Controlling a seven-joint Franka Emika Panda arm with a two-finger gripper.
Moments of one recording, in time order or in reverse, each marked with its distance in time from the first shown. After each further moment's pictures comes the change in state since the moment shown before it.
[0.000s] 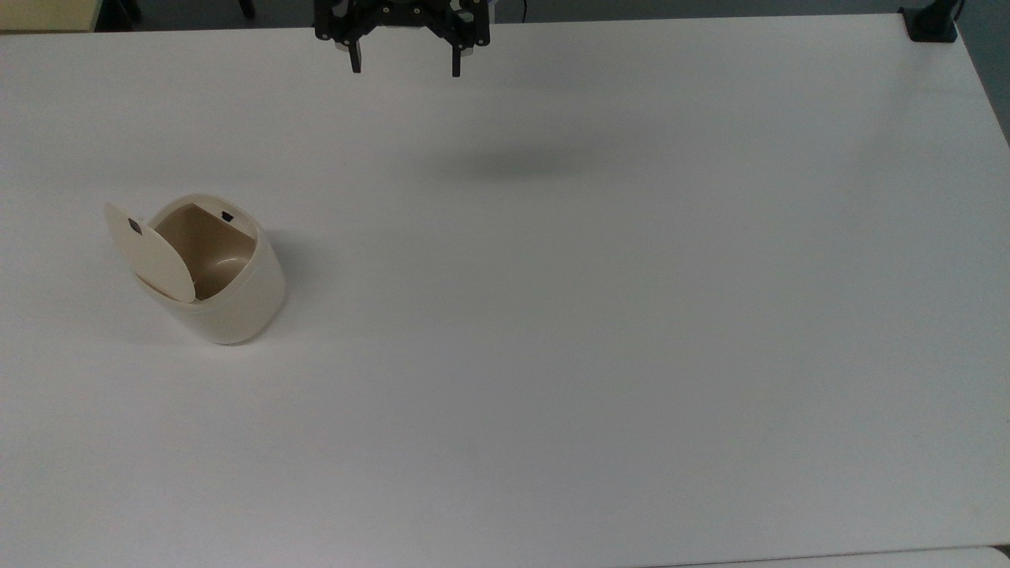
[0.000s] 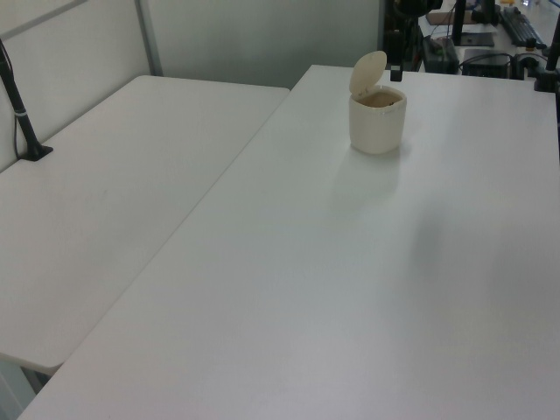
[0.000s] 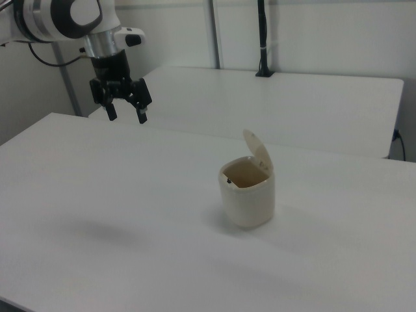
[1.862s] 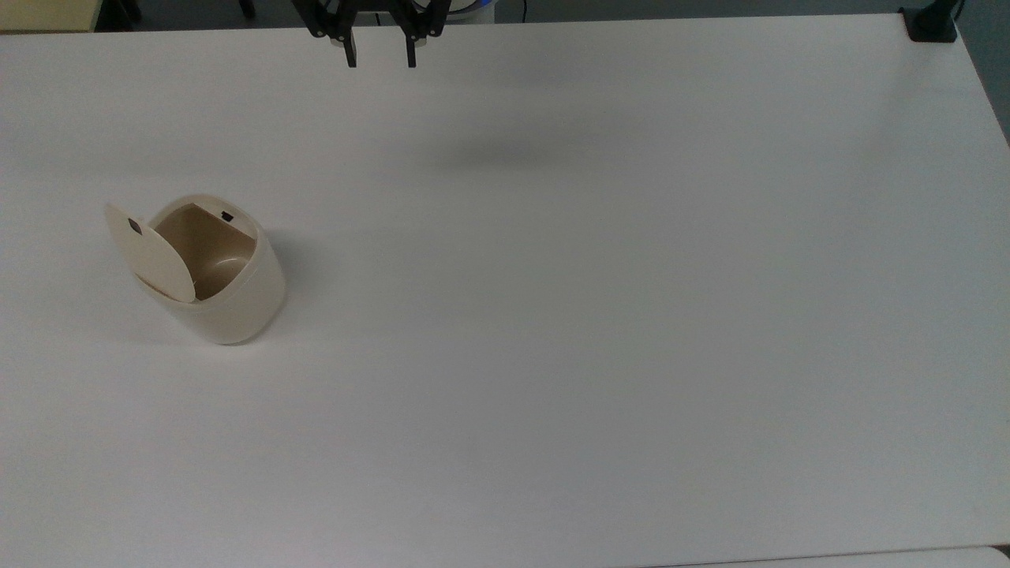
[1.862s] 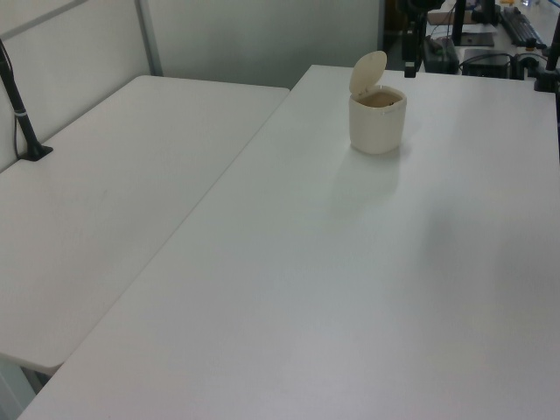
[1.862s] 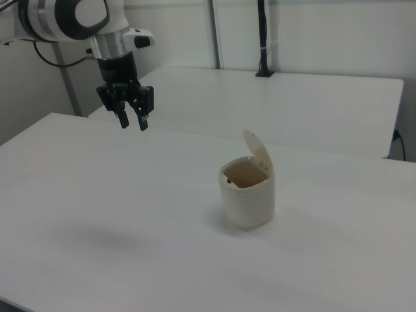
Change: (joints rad) arm -0.040 -0.038 -0.019 -0.039 0.024 -0.008 -0.091
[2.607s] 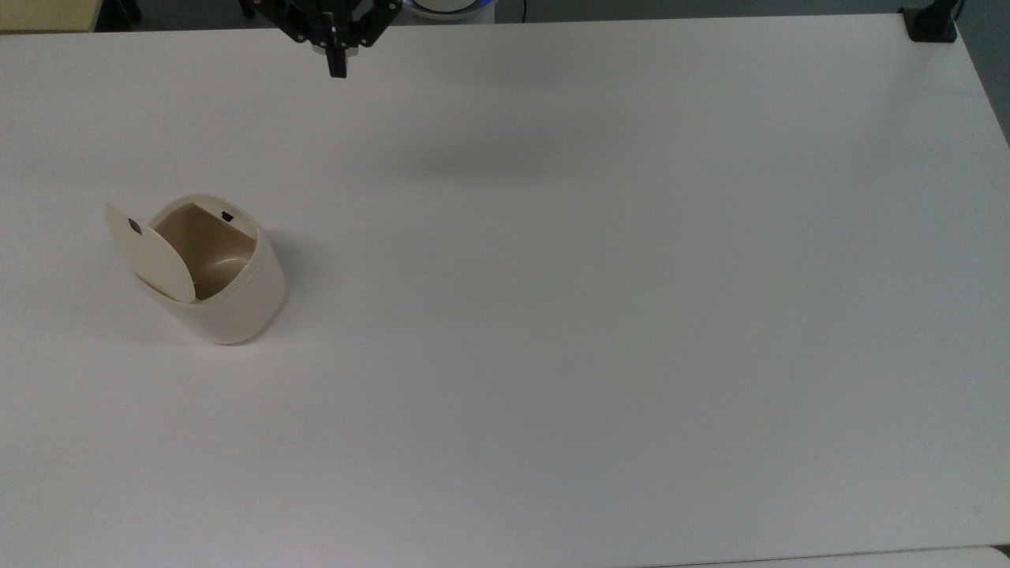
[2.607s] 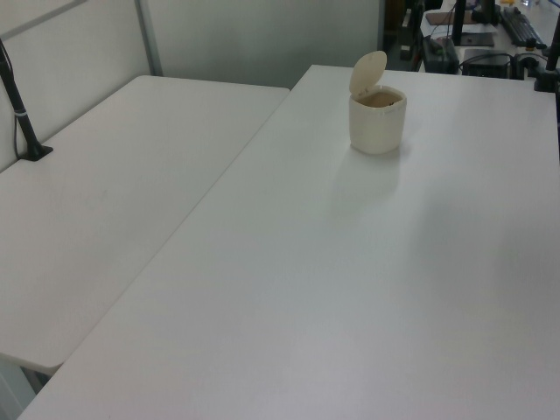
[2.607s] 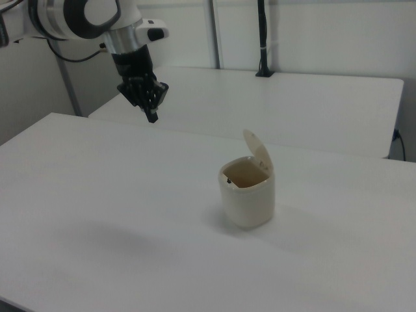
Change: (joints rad) arm -0.062 0.000 -0.003 0.014 0.000 0.087 0.001
